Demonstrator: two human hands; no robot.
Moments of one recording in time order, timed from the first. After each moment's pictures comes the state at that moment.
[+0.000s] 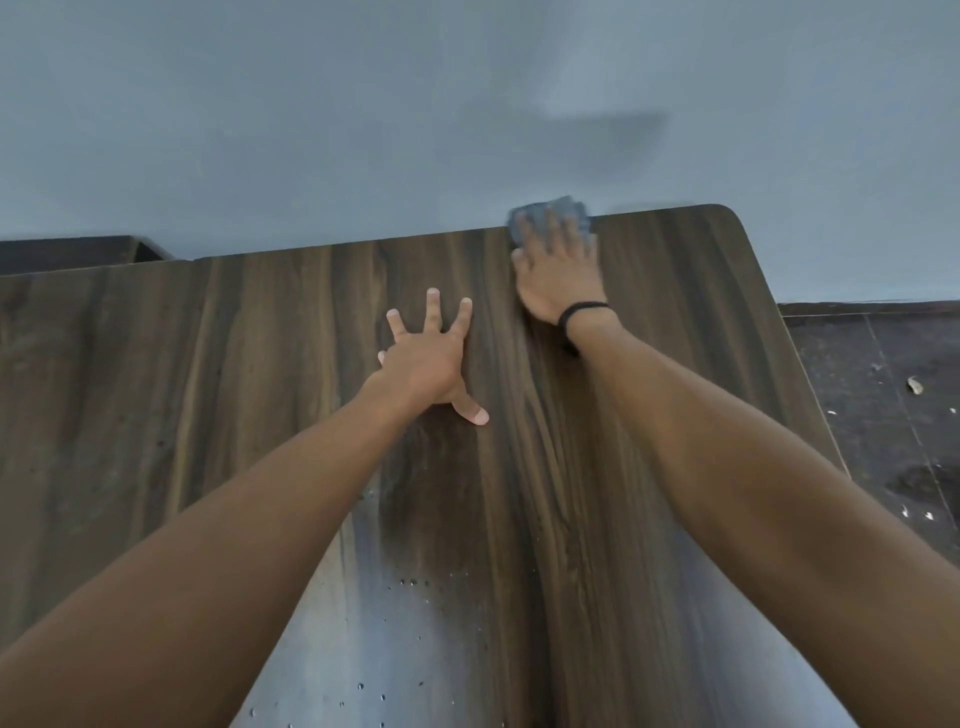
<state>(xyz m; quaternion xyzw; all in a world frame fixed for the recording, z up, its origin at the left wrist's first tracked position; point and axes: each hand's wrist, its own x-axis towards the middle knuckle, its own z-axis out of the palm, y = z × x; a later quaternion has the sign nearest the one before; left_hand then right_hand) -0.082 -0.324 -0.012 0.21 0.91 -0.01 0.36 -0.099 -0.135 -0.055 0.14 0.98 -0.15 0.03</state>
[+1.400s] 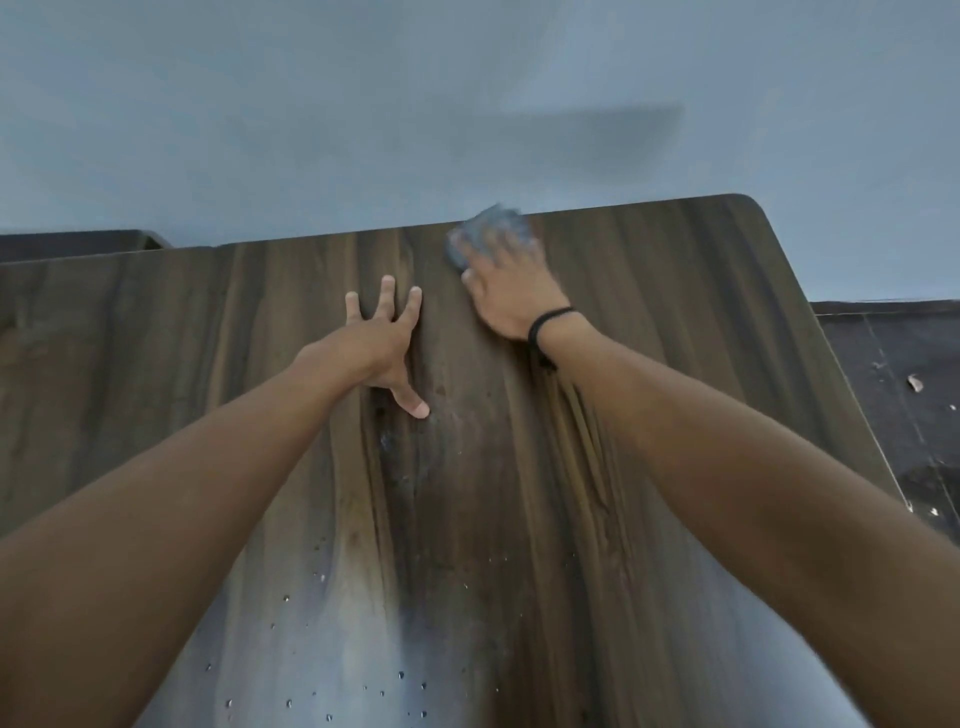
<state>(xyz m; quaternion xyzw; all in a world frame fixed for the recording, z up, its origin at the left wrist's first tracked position) -0.119 -0.403 -0.019 0.21 0.90 -0.09 0.37 -0.099 -0.208 -0.057 0.04 0.99 -0.13 0.04</state>
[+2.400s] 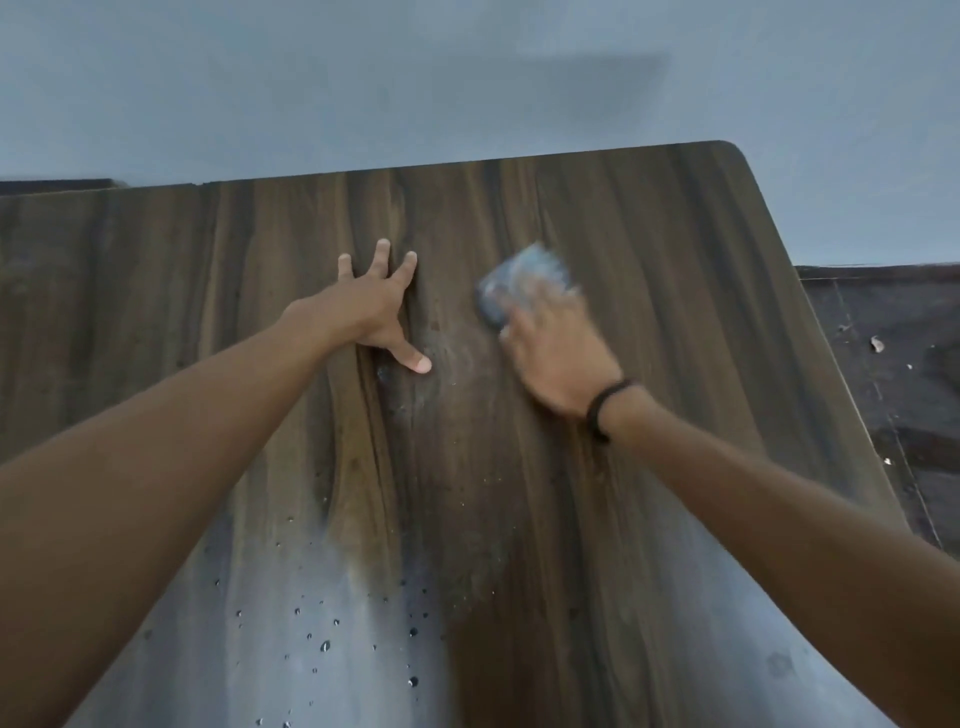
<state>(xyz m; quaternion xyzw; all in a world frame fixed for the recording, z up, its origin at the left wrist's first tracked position) -0.102 -0.423 -0.034 0.23 0.91 -0.05 0.35 0.057 -0.221 -0.064 0.03 0.99 -0.11 0.01</state>
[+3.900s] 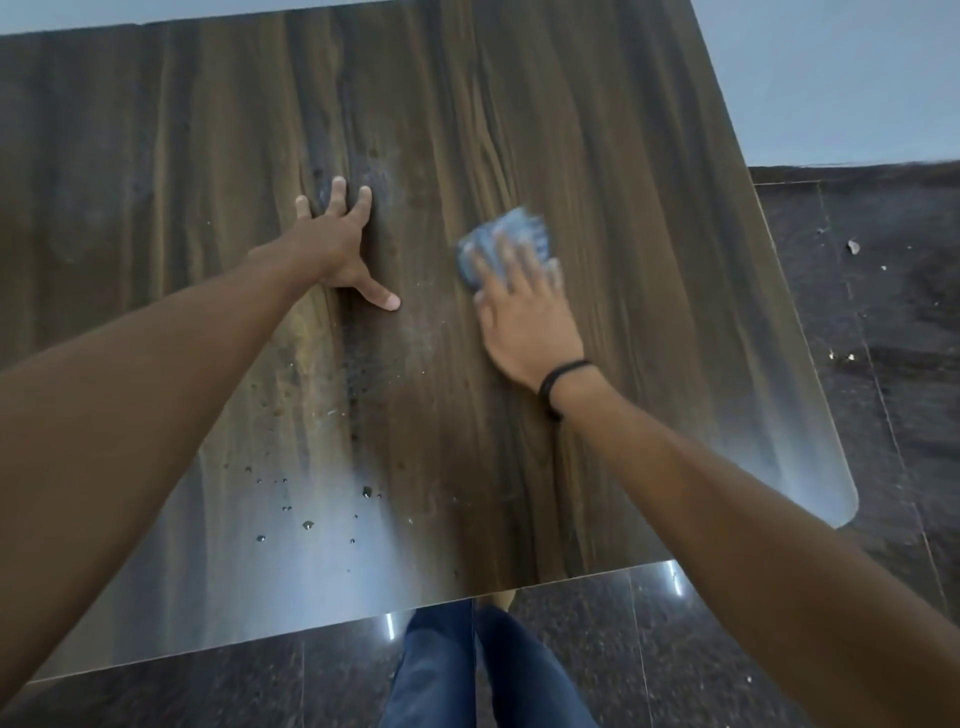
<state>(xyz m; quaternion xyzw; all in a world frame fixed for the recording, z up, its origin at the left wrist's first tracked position) 0.053 -0.446 -0.028 0.18 0.92 -0.02 0.36 0.237 -0.266 -0.066 0.10 0.98 -0.14 0.01</state>
